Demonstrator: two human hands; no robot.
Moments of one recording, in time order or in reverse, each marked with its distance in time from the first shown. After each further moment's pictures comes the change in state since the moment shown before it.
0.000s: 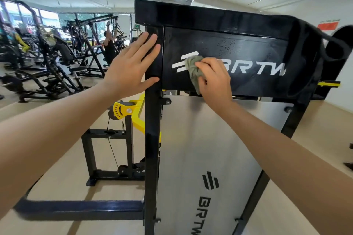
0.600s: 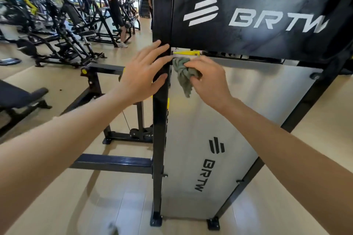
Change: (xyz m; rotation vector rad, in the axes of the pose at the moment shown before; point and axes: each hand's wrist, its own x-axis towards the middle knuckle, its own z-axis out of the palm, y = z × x) left_hand -0.087 0.077 0.015 -0.383 -0.080 -0.101; right_hand -0.074 -0.050 0.003 0.326 -0.362 0.199
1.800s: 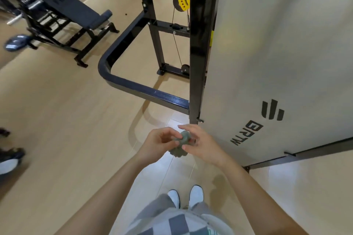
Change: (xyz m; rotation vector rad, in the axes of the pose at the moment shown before) left_hand -0.270 0.171 0.057 -0.979 -0.459 -1.446; right_hand -0.288 -0.002 0.145 0.931 -1.045 0.671
